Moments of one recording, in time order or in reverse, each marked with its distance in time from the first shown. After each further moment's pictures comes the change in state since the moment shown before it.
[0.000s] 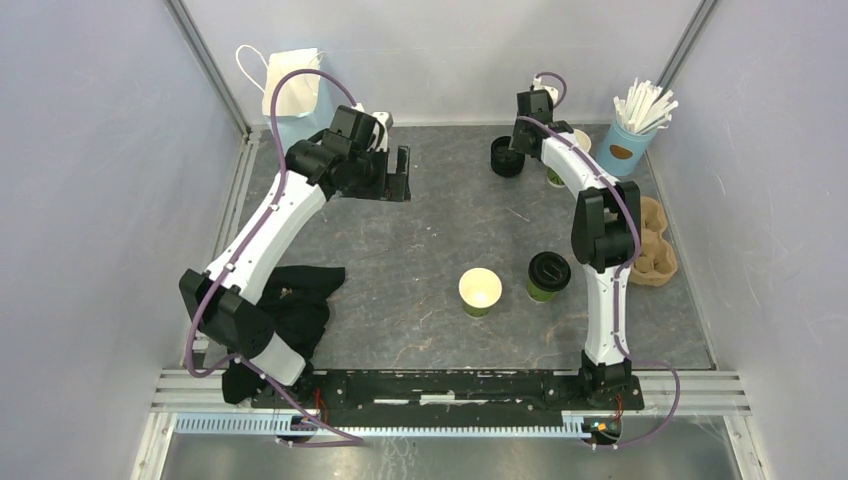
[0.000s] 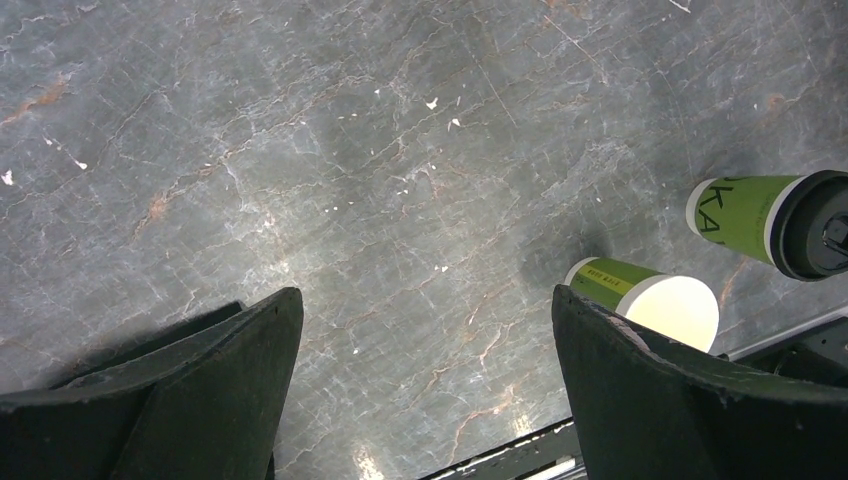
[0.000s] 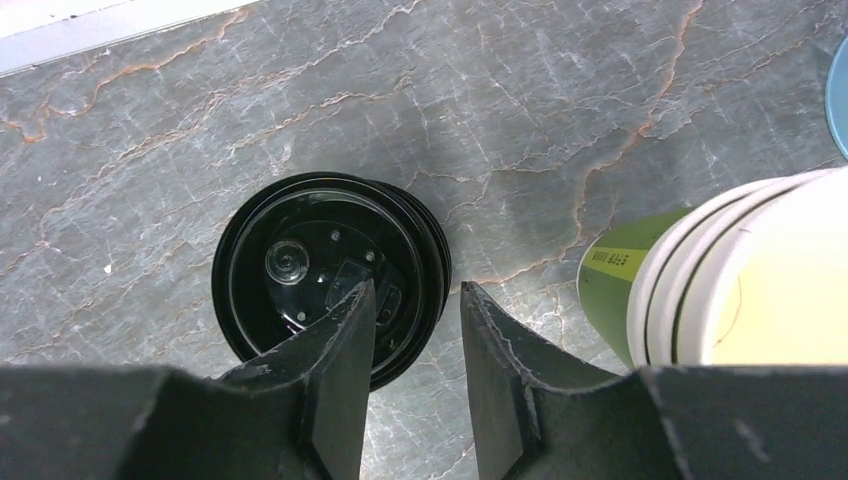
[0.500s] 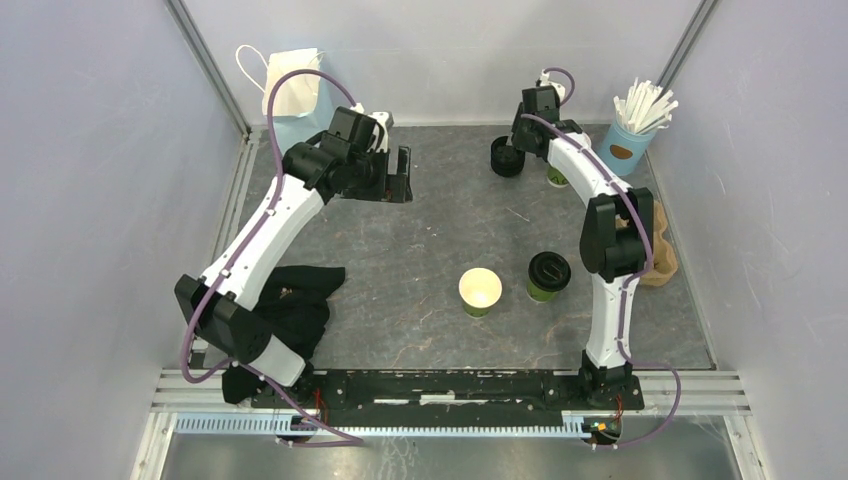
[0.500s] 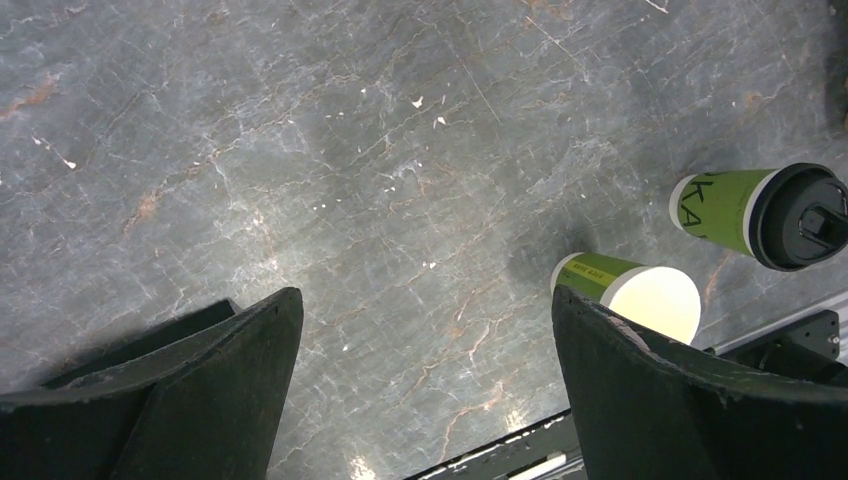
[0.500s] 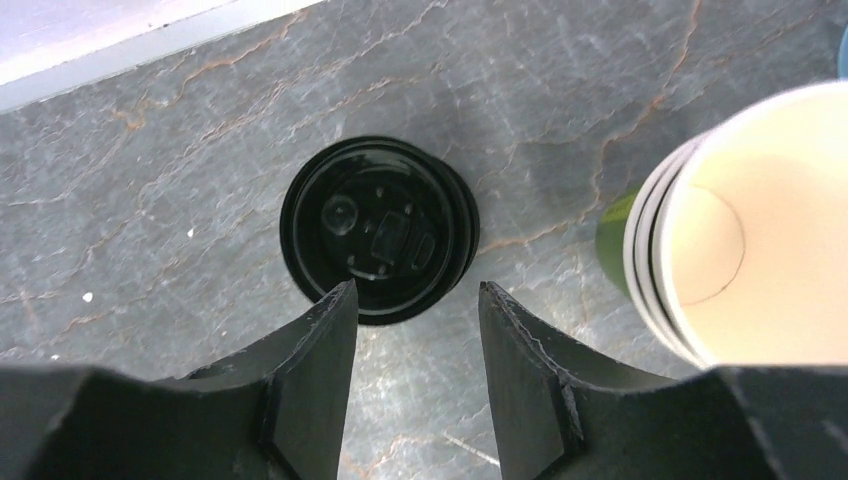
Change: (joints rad) left arm -0.015 -0.031 -0.010 0.002 0.002 -0.021; right arm 0.006 -0.132 -0.106 0.002 -0.060 0.072
